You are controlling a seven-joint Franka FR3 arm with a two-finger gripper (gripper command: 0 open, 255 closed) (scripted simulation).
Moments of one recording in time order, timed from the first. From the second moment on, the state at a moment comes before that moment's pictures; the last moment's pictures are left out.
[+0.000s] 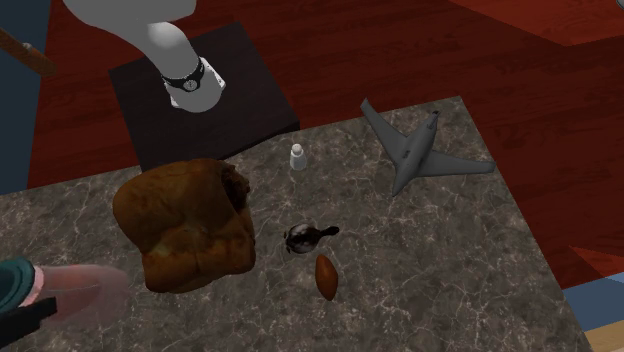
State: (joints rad) arm -0.35 0.33 -0.15 -1.41 0.00 1.50 -0.21
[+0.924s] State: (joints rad) arm -0.49 0.61 -0.19 -1.10 0.02 1.49 -0.37
